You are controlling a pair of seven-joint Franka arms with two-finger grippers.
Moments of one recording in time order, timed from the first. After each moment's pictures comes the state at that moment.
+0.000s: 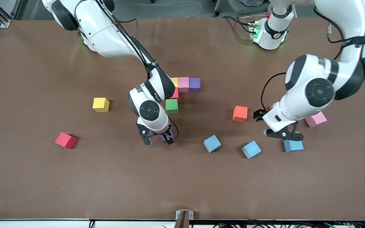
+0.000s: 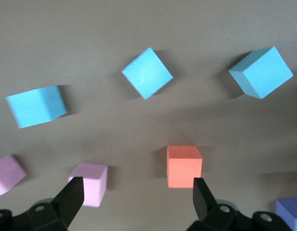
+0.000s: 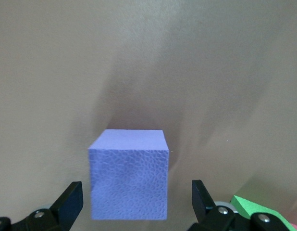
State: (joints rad) left arm -0.13 0.35 -0.20 -1.69 0.06 1.94 -0.16; right arm 0.65 0.86 -0.05 -1.30 0.12 2.15 1.67
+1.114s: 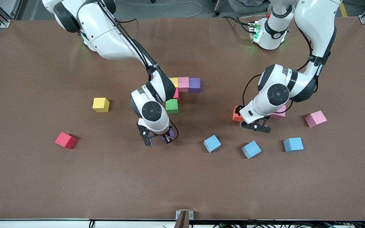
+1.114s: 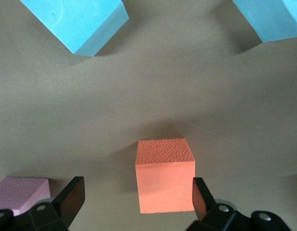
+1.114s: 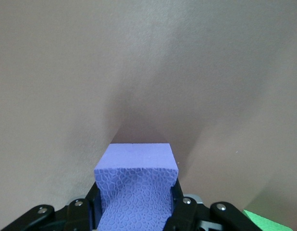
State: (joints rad) left arm -0.16 0.38 -0.23 -2.00 0.06 2.25 -0.19; right arm 0.65 0.88 -0.05 -1.29 0.10 2.18 1.66
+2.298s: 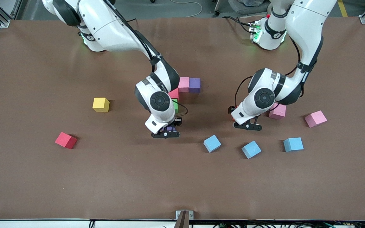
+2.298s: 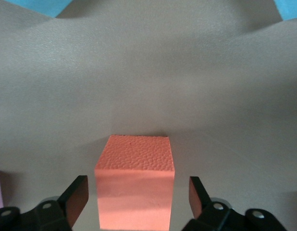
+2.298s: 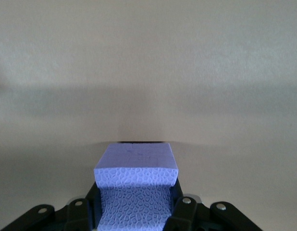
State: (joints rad) left arm -0.20 0.47 -0.23 -2.00 0.06 2.29 -0.32; right arm 0.69 0.79 -0.03 -1.41 0.05 2.15 0.61
